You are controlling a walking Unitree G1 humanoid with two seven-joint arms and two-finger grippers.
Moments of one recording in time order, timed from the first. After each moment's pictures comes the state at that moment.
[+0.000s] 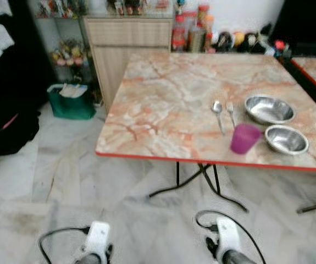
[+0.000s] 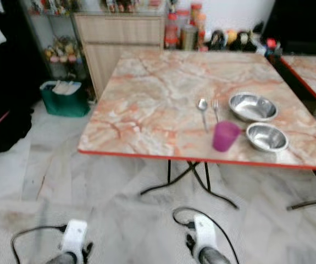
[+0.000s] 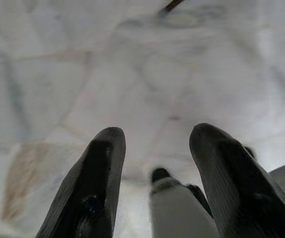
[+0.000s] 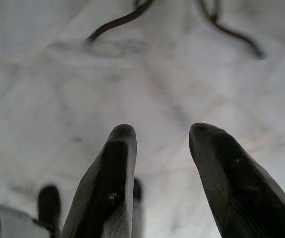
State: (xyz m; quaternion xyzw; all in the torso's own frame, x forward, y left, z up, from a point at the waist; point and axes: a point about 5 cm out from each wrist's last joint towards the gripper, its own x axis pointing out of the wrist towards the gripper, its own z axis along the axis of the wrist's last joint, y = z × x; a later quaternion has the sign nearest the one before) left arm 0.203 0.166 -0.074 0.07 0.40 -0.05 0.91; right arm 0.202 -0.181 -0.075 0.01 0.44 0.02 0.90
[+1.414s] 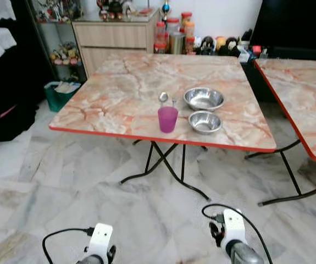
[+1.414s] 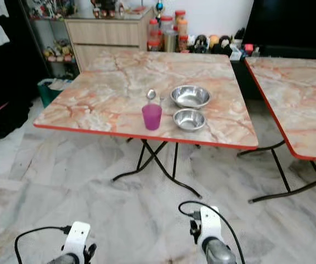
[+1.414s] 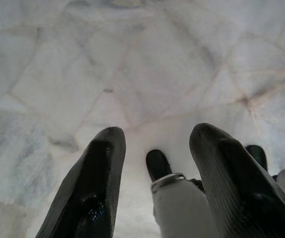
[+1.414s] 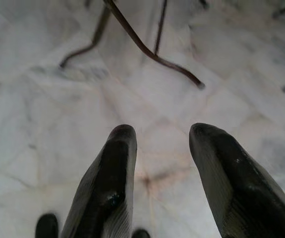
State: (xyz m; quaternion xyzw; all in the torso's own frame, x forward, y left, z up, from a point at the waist) left arm 0.202 0.177 -0.072 0.08 0.39 -0.05 0.91; right arm 0.227 -0.177 -0.055 0.02 0.33 0.02 0.94
